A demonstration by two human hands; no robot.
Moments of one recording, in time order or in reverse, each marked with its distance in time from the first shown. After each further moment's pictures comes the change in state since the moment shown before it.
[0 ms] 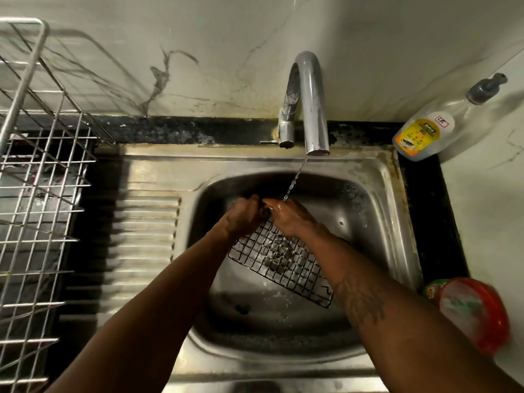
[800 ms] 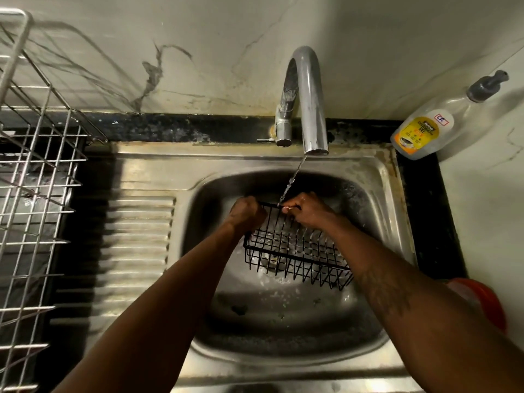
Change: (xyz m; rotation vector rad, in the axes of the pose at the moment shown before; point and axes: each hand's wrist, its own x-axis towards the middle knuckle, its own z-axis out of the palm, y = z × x) left_hand 0.019 0.019 0.012 0.053 -0.087 -0.204; right_hand 0.010 0.056 -0.015 0.169 -0.049 0.127
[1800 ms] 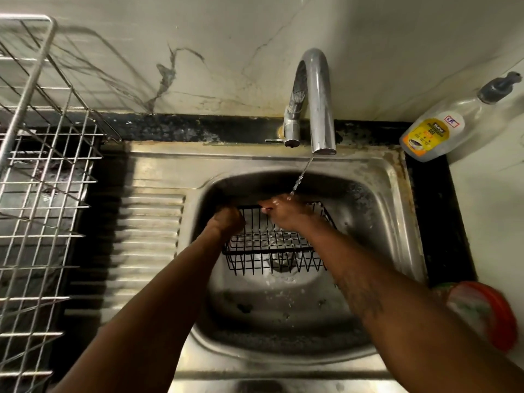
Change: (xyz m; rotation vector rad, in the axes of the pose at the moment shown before) left_hand -0.029 -0.061 -0.016 0.267 -0.050 -0.104; right_hand 0.010 -0.055 0.033 -0.024 -0.052 -0.071
